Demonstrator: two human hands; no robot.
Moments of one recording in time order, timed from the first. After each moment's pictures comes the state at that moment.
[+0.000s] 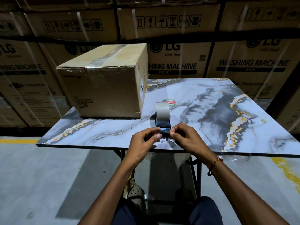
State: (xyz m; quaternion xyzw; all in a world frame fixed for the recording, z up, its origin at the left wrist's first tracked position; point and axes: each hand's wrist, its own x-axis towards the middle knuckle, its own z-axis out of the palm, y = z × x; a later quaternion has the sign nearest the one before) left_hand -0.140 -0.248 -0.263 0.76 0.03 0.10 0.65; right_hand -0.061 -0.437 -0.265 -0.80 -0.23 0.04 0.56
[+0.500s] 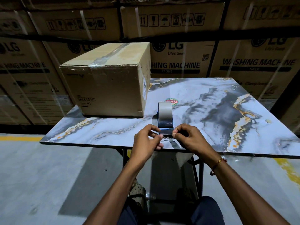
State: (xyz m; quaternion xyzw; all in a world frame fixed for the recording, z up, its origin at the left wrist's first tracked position) left_hand -0.145 -0.266 -0.249 0.77 0.11 0.14 0.61; right_hand -0.060 -0.436 -0.266 -0.80 -0.21 0.06 0.56
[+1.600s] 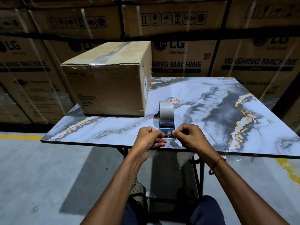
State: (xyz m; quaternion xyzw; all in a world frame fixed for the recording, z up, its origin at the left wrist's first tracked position) left_hand -0.122 -0.266 -0.242 0.63 0.22 0.01 0.74; right_hand -0.065 -0.431 -0.260 -0.79 -0.16 0.07 0.58
